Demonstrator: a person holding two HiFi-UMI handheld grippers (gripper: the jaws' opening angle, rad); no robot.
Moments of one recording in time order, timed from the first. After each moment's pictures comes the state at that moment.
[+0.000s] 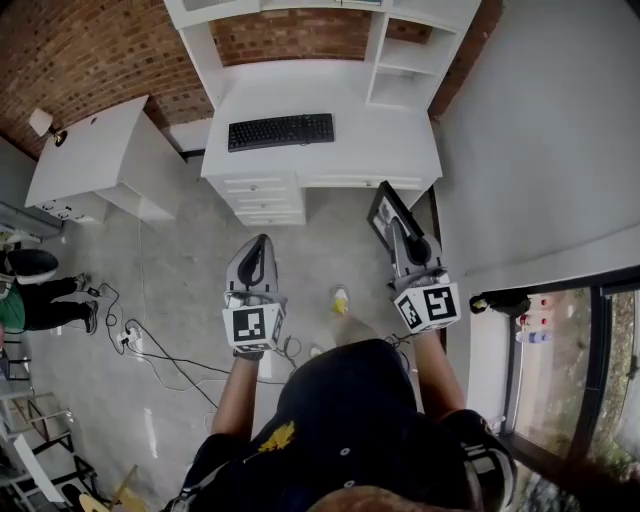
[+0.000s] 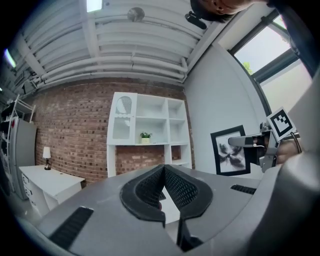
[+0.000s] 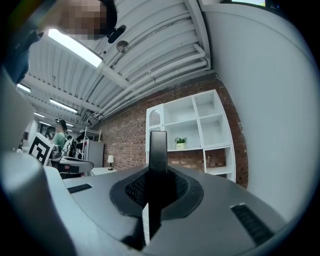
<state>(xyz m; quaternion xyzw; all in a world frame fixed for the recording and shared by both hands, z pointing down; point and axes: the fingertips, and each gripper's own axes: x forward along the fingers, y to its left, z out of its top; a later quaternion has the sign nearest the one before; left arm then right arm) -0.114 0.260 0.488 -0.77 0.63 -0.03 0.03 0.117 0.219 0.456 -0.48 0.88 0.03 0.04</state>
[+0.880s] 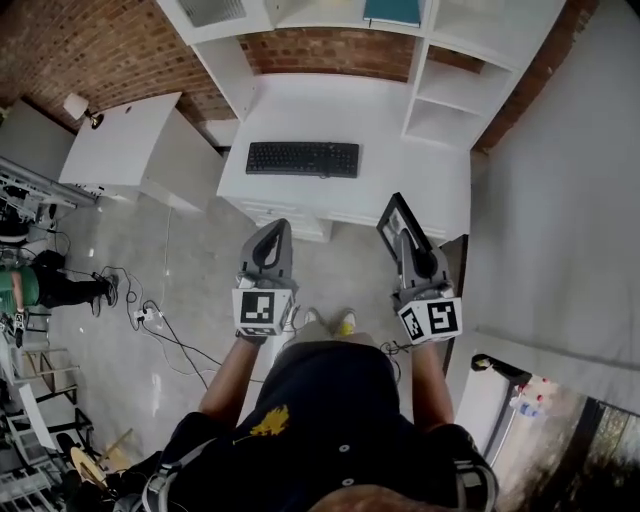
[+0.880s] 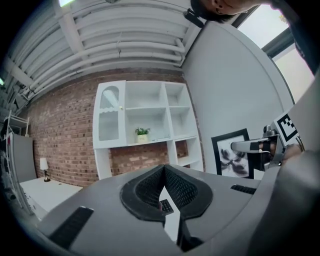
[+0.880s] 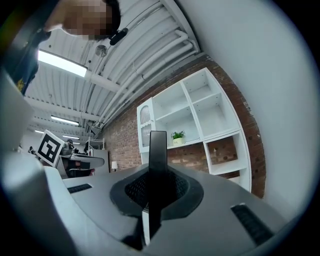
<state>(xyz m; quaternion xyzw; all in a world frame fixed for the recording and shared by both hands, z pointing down) -0.043 0.026 0.468 -0.76 0.65 -0.09 0.04 0.170 -0.010 0.475 -0.43 0.90 -0.03 0.07</state>
